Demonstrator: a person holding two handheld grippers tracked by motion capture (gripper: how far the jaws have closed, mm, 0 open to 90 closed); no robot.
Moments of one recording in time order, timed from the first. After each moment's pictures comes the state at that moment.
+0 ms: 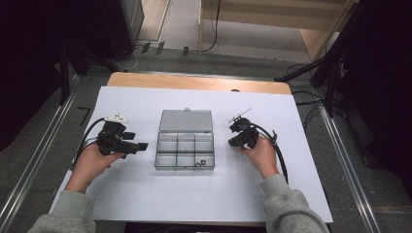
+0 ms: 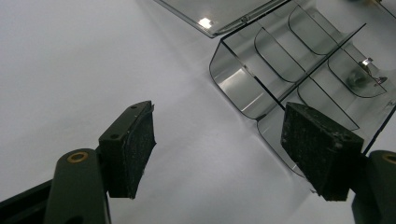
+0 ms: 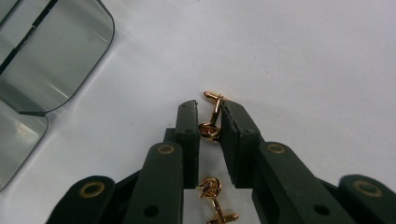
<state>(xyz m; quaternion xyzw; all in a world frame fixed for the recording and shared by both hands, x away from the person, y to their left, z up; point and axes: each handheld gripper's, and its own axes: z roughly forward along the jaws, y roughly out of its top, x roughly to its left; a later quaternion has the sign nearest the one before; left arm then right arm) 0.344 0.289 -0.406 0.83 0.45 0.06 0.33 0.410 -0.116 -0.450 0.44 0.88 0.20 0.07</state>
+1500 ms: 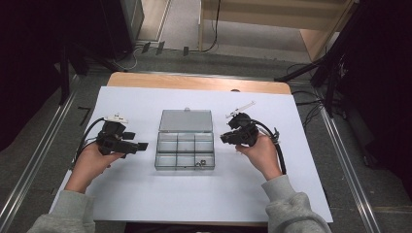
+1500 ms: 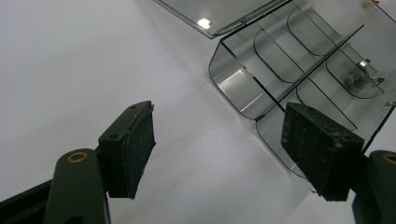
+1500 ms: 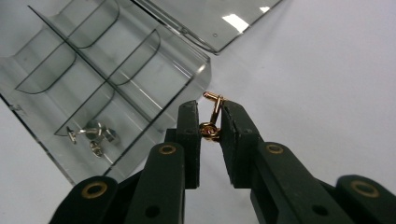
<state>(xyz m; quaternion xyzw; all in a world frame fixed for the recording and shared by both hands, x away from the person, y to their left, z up) 0.344 0.290 -0.406 0.82 0.45 0.06 0.33 0.387 -0.105 -0.399 0.39 0.88 0.28 0.04</state>
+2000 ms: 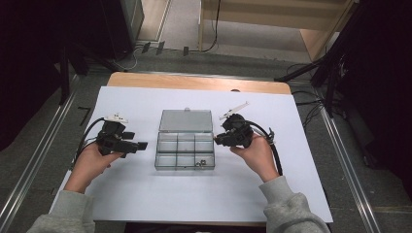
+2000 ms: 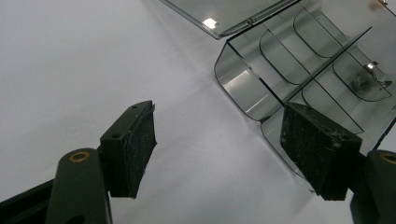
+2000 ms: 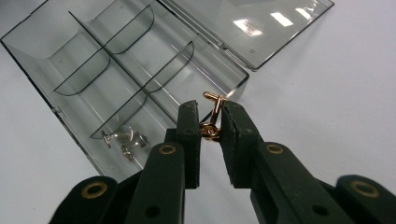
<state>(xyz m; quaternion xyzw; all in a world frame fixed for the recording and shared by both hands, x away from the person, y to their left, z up) 0.344 0.290 -0.406 0.82 0.46 0.07 0.33 0.377 -0.088 -0.390 0.36 0.88 0.30 0.03</state>
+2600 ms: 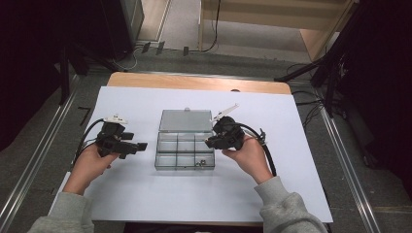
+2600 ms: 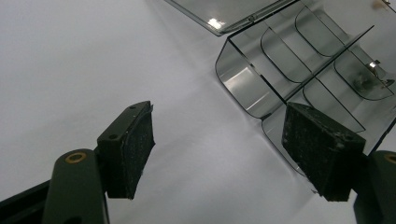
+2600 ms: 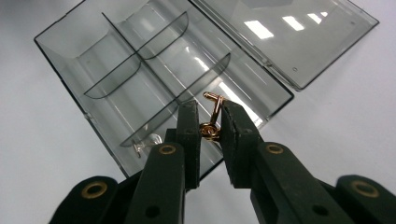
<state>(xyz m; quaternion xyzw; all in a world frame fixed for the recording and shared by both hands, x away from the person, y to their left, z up) 0.341 0.290 -0.408 0.82 0.46 0.07 0.33 0.369 -0.064 -0.389 0.33 0.90 0.30 0.02</state>
